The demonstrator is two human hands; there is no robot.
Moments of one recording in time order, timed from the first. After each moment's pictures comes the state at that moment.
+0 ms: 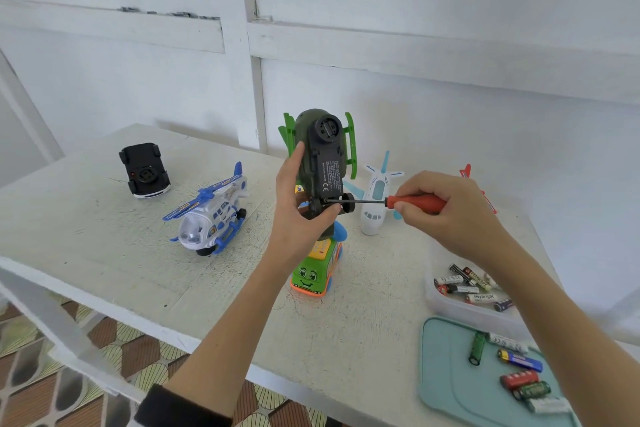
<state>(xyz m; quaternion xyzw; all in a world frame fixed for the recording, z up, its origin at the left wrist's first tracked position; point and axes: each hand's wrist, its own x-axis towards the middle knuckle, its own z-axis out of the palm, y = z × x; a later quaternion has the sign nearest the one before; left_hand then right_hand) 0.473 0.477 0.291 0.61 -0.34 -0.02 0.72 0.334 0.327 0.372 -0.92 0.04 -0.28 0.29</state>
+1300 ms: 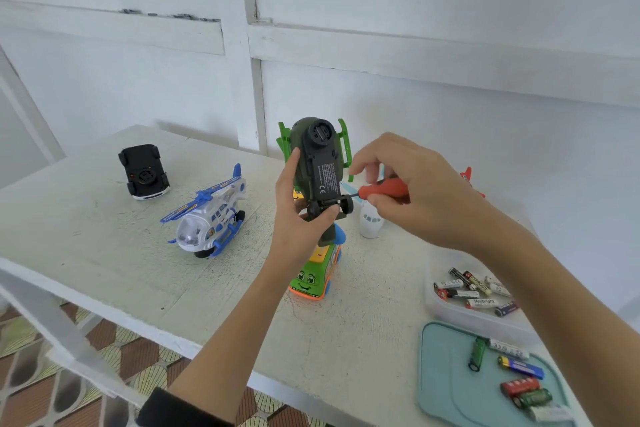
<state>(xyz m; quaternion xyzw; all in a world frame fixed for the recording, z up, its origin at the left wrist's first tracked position) 0.472 0.469 0.285 0.59 -0.30 -0.03 0.75 0.346 0.359 0.413 -0.95 -0.09 -0.24 0.20</state>
